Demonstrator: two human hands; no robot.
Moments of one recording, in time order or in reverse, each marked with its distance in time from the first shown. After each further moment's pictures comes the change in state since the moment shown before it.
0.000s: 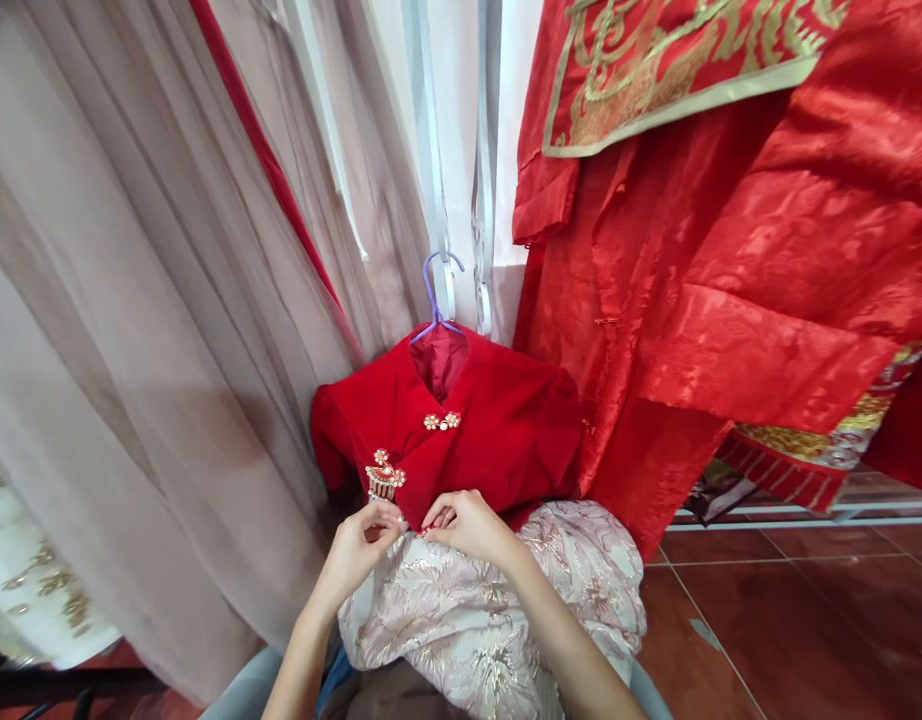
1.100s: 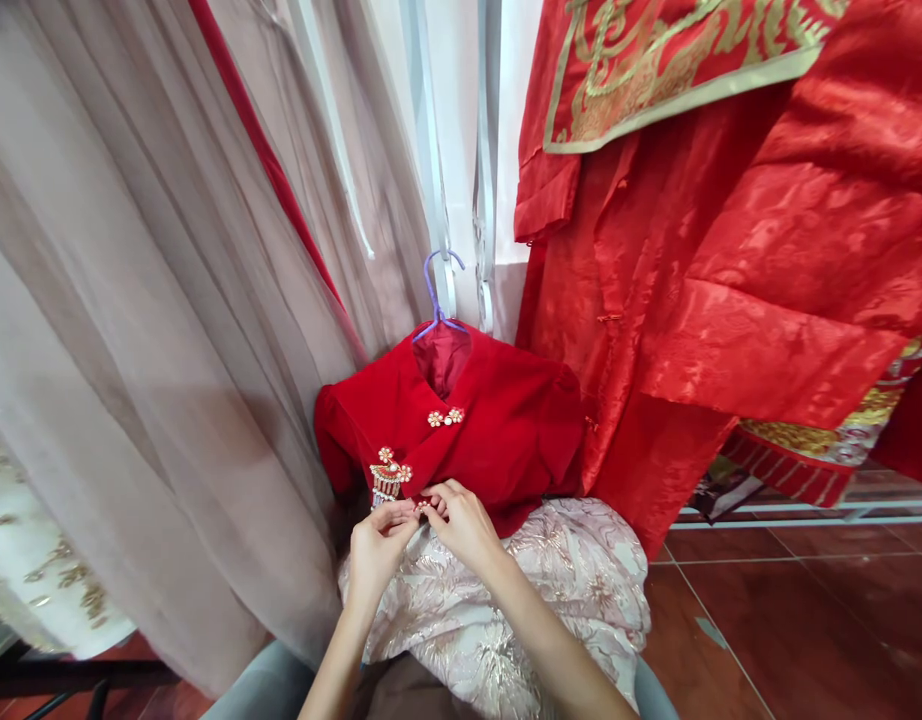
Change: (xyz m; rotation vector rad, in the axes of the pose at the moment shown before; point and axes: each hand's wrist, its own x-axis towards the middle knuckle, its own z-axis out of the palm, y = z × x) left_hand -0.004 -0.002 0.035 -0.243 0.289 -0.057; right_hand 0.003 -0.002 0.020 -0.194 0.233 -0.086
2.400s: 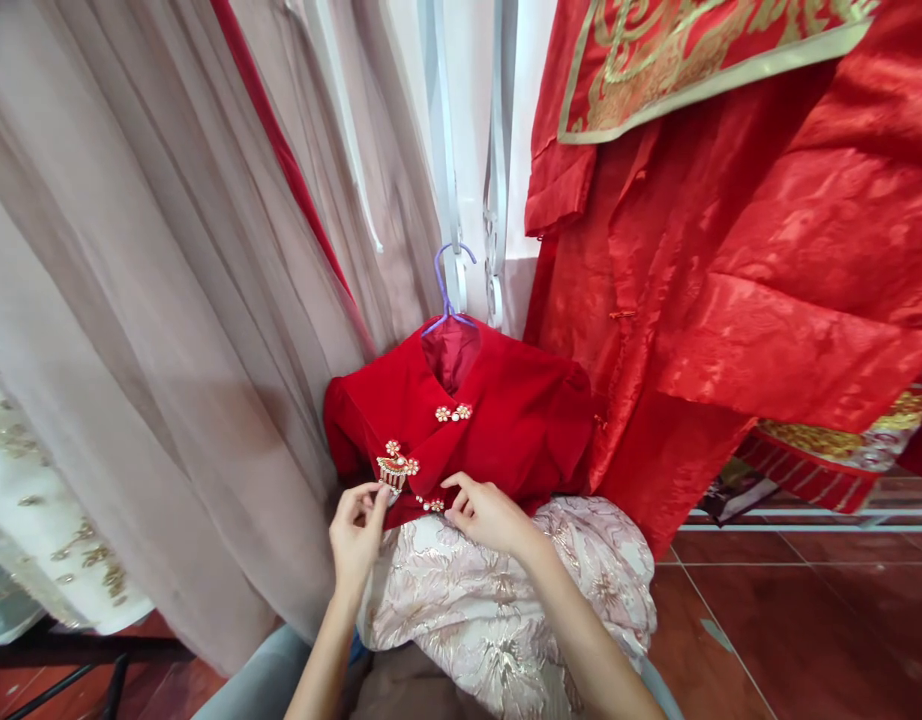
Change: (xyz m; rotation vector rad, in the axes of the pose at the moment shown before) left_hand 0.016 -0.021 -0.032 0.230 0.267 0.335; right_hand -0.004 0.005 -0.038 0.118 -0.300 0.056
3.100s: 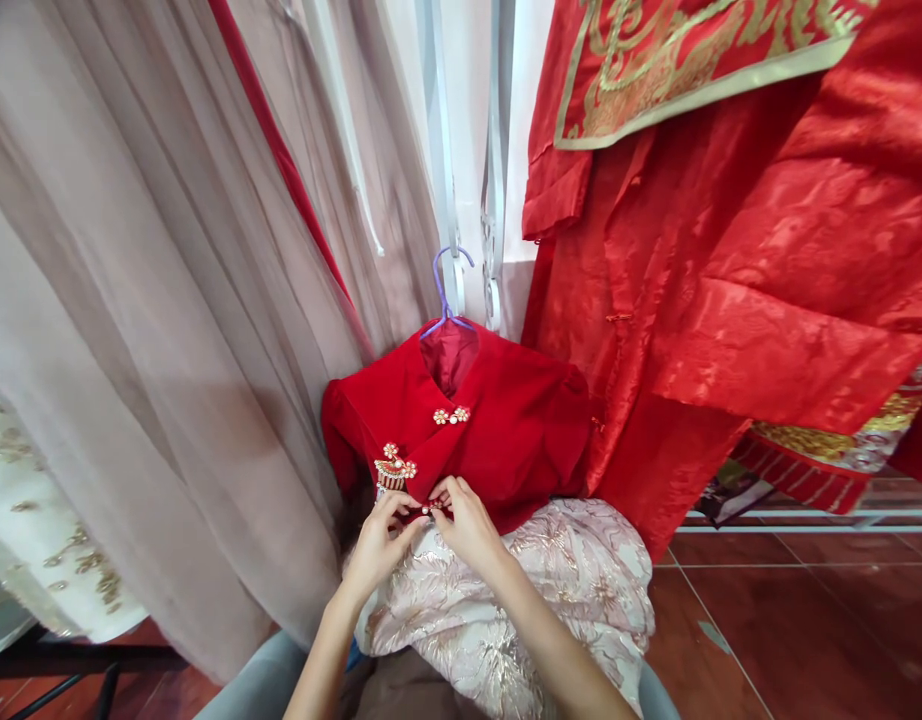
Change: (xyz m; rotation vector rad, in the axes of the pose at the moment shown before) left_hand -0.004 0.006 0.006 0.048 -0.533 0.075; right_hand 0.015 0.008 0.044 -0.069 0.318 -0.062
